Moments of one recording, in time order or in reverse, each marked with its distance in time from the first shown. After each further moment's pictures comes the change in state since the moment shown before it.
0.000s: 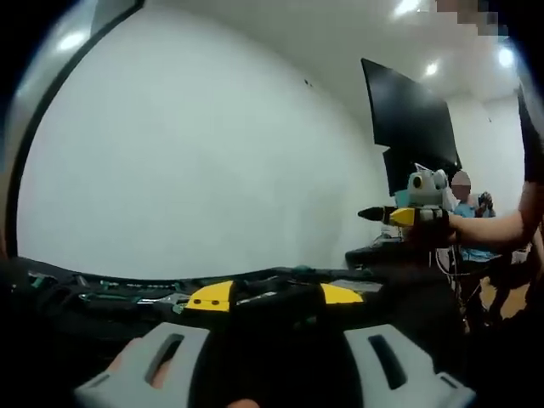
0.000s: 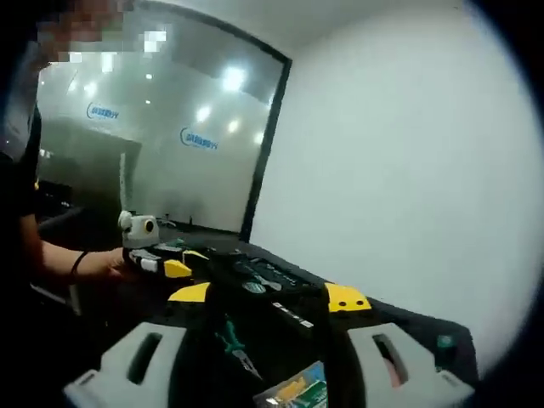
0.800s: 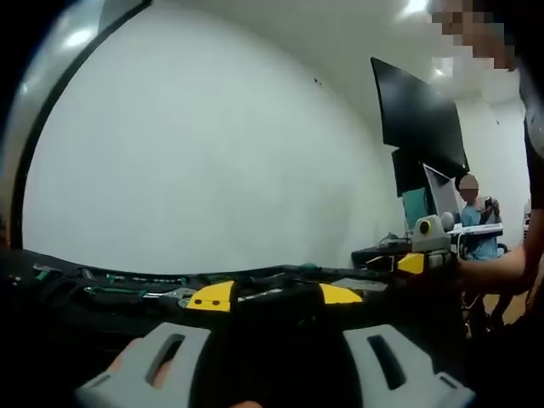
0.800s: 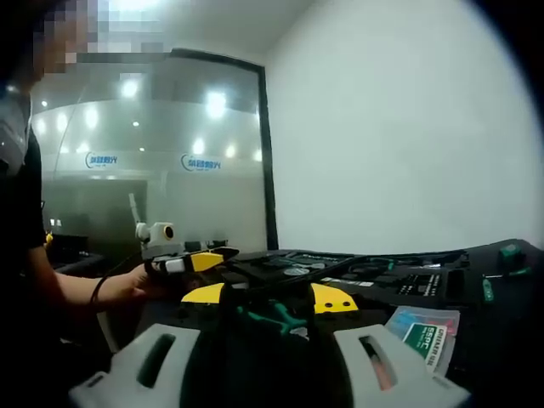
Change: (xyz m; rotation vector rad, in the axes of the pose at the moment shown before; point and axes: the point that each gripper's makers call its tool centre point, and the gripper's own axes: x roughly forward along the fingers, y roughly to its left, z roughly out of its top) left arm -0.001 0.009 -0.005 -0.019 0.014 0.040; right arm 0.021 0.046 -0.071 0.347 -0.134 0.087
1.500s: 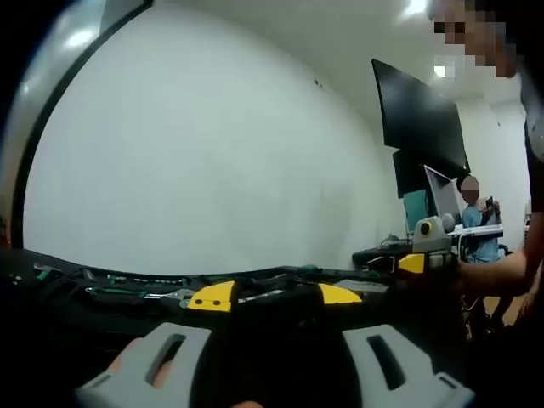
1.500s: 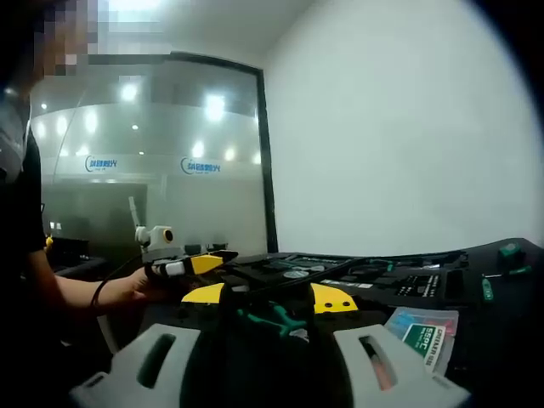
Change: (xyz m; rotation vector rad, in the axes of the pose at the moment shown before) left arm -0.001 0.000 0.002 -0.002 -0.007 0.005; right arm -0.002 0.002 0.003 0.011 -0.017 0.000
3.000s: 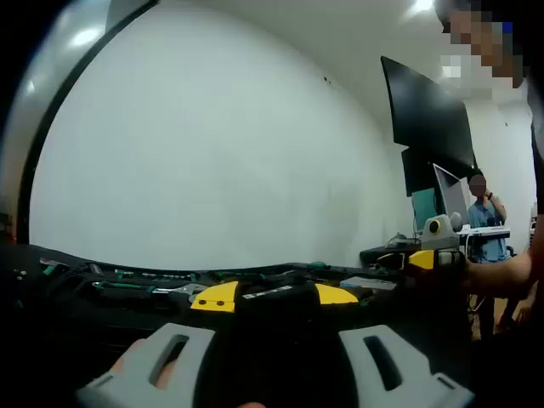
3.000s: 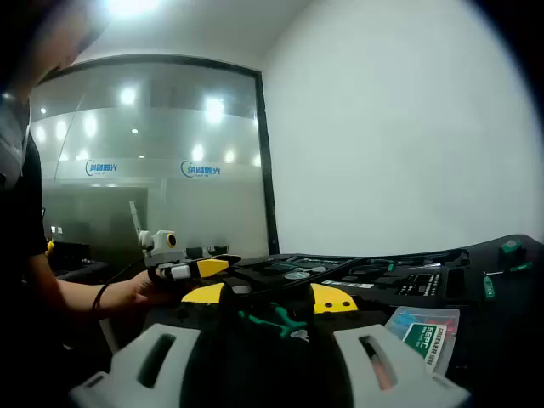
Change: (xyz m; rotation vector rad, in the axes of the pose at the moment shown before) left arm 0.000 0.014 -0.006 -0.013 0.017 0.043; right arm -0.001 -0.002 0.001 0.016 -0.011 -0.001
